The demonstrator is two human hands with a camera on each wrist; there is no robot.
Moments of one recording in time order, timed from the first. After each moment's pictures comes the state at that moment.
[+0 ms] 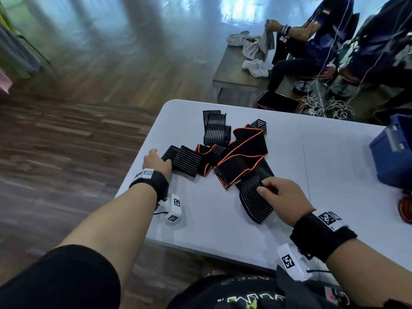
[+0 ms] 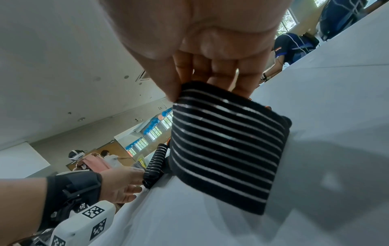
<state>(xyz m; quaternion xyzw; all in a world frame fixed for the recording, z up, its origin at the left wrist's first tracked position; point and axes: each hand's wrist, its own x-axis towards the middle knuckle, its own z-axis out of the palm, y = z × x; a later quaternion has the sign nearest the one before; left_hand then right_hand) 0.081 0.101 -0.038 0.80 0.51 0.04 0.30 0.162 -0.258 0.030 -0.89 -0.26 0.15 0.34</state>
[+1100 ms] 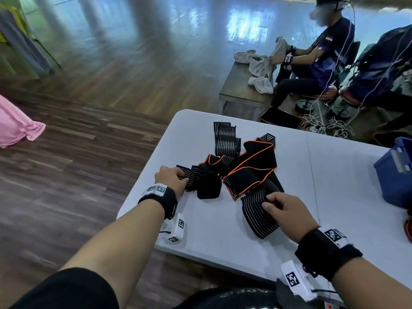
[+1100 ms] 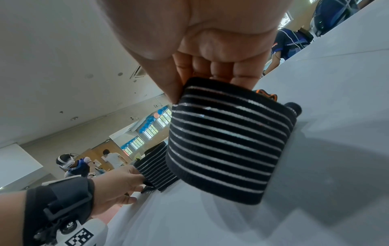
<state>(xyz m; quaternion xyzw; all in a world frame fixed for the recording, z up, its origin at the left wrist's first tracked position) 0.054 0.088 -0.045 0.86 0.43 0.02 0.29 0.146 -0.245 0.027 -0.88 -0.24 0.16 0.38</state>
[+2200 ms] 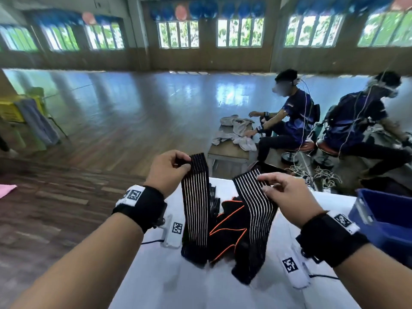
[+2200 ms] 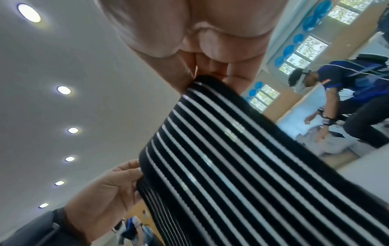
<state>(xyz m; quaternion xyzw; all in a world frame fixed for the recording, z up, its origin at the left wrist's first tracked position) 0.129 0.034 0.199 0.81 0.18 0.29 0.49 0.242 -0.252 0.186 -0.80 -0.33 0.03 0.50</state>
